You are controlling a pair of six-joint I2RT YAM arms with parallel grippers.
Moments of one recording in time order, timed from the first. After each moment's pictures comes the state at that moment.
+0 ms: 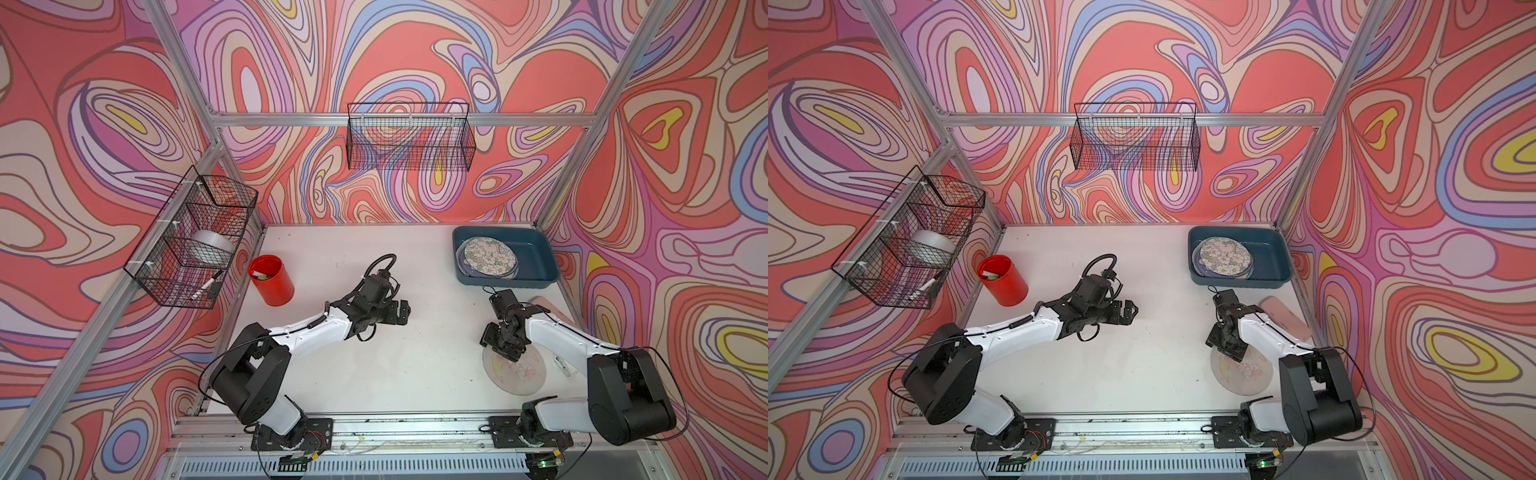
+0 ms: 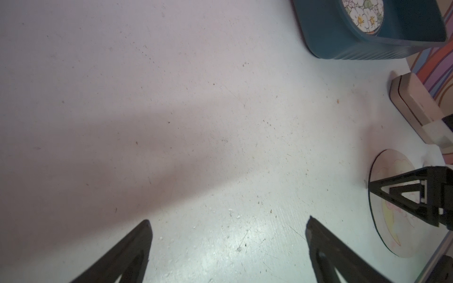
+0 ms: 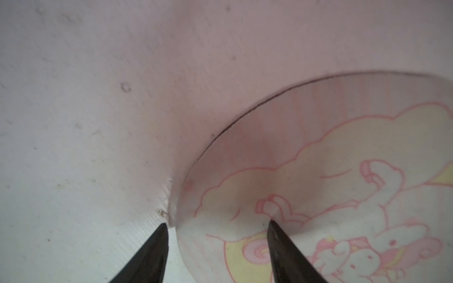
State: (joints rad) left arm -0.67 1.55 0.89 -0.15 0.07 -0.52; right arm 0.20 1.36 0.67 -0.74 0.02 0.73
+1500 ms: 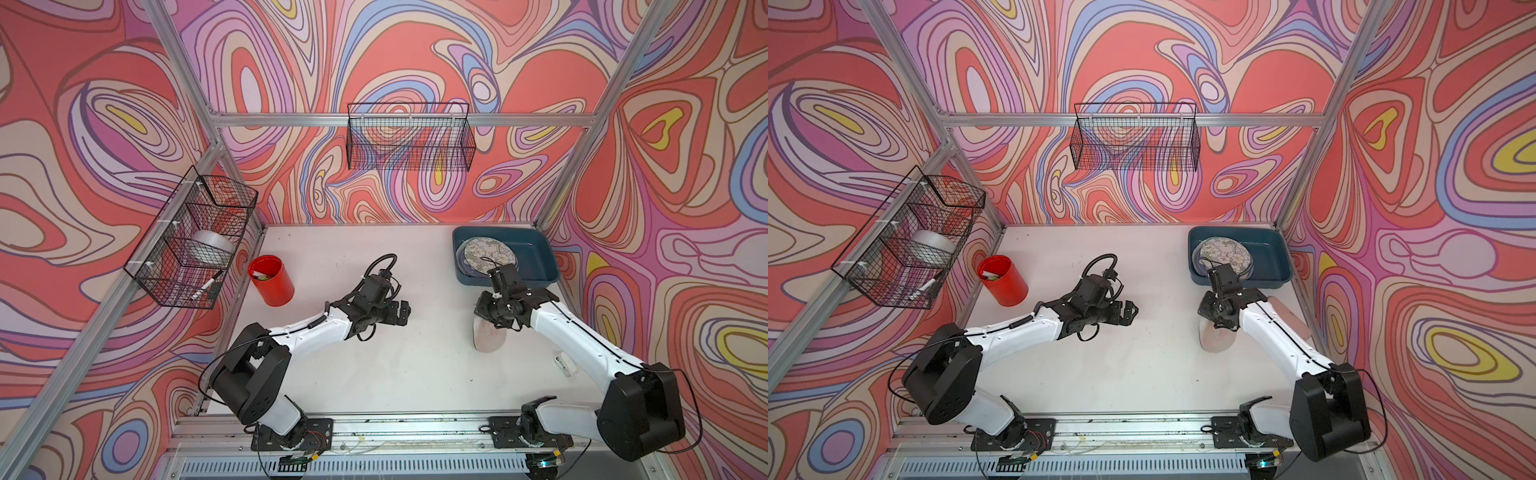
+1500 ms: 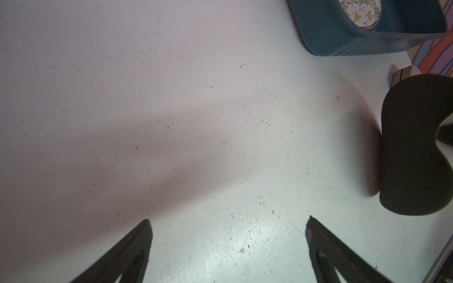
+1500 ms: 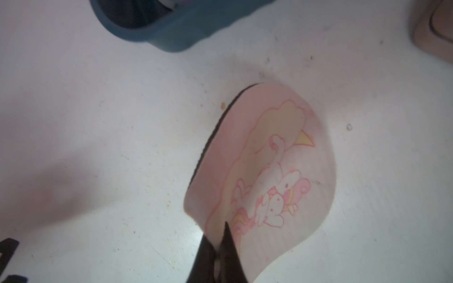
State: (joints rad) left arm -0.67 1.55 0.89 -0.15 0.06 -0.48; right arm 0.28 1.30 0.95 -0.73 0.04 0.70
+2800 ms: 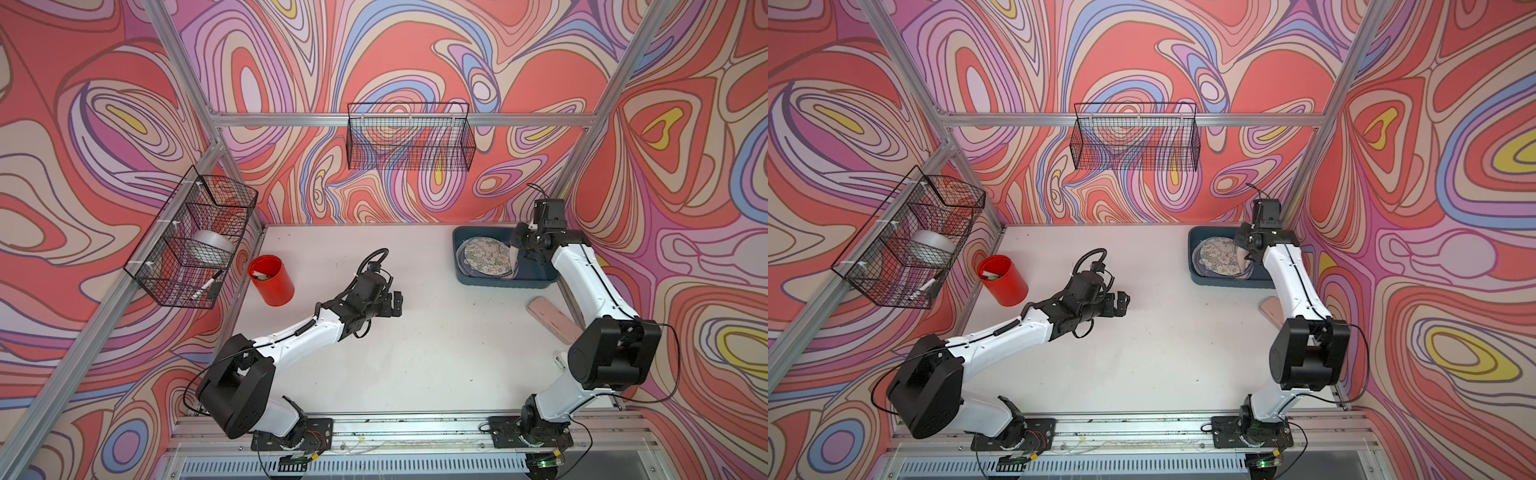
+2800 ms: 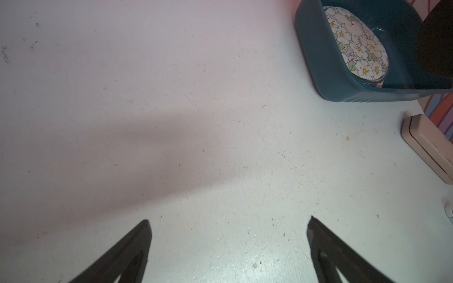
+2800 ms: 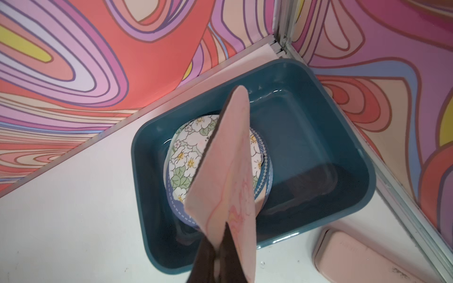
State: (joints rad) left arm -0.66 1.46 0.89 -0.17 -0.09 -0.53; right arm -0.08 1.68 1.58 -0.67 0.09 0.38
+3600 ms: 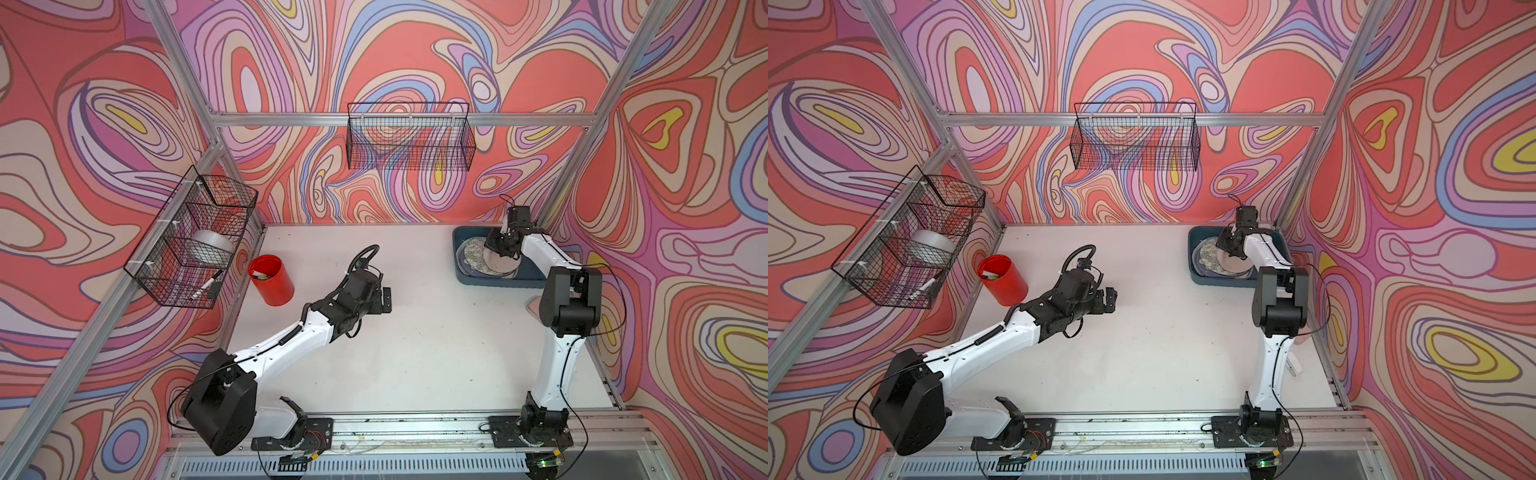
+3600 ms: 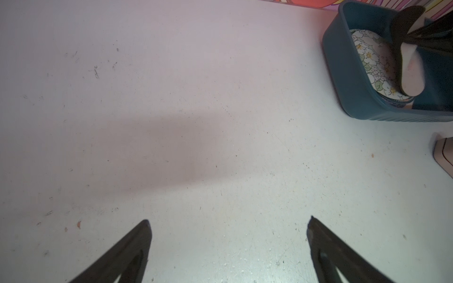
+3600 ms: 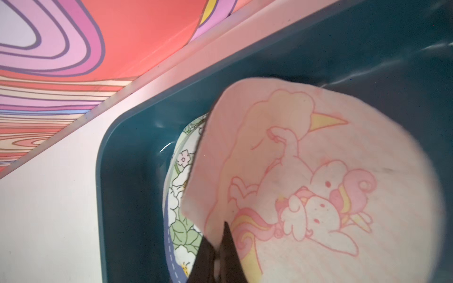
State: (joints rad) left arm -0.63 1.36 0.90 -0.28 -0.20 -0.52; right arm -0.06 2.15 1.75 -0.50 -0.18 0.40
